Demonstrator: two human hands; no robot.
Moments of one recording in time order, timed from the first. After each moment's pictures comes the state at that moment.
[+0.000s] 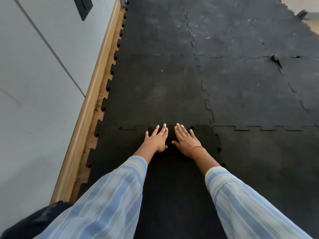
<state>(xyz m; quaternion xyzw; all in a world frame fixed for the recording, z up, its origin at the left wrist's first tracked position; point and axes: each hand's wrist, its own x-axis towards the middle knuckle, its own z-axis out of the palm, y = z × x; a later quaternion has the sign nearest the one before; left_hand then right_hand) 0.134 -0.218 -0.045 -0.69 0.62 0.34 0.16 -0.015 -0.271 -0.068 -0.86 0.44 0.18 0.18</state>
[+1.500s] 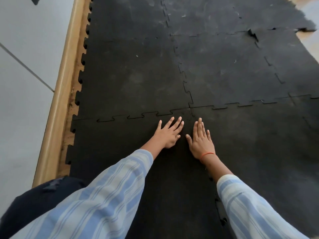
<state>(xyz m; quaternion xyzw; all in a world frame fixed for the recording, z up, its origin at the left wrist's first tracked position) 0.031 -0.232 -0.059 -0.59 0.75 0.27 0.16 -0.135 -0.233 -0.075 -0.78 0.59 0.11 0.18</state>
